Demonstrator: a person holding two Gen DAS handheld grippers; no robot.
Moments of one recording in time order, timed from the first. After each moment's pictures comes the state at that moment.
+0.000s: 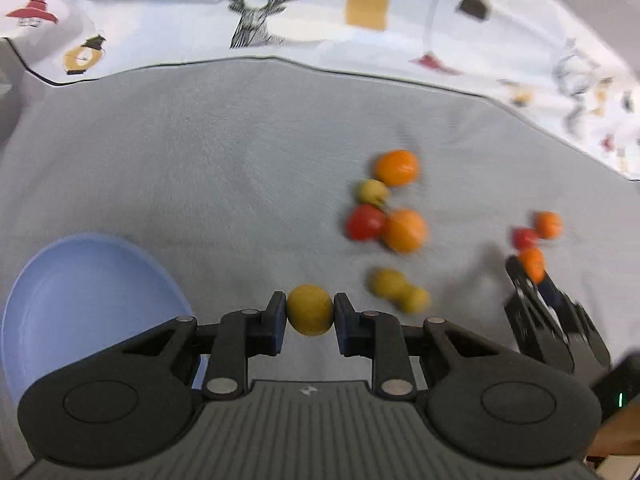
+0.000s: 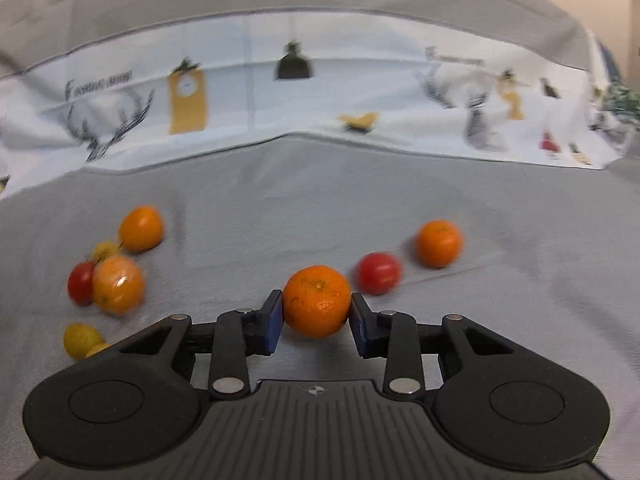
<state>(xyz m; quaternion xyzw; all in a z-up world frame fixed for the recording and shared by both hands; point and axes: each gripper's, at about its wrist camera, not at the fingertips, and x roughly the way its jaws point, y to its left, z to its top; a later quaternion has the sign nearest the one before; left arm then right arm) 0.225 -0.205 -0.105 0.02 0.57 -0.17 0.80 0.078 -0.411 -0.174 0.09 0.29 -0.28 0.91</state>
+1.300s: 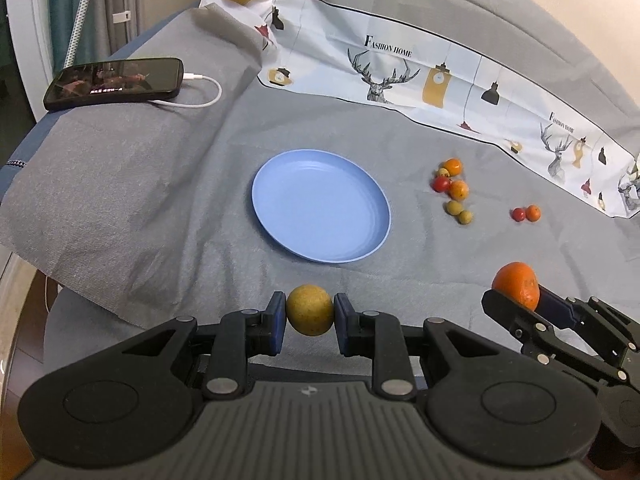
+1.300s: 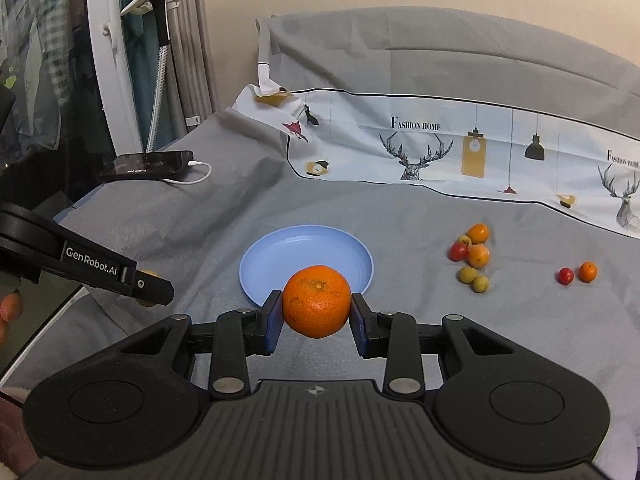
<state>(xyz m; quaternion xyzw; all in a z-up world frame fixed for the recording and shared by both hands) -0.027 0.036 -0.002 -0.04 0.47 -0.10 0.87 -0.087 -0.133 0.010 0.04 0.30 0.02 0.95</state>
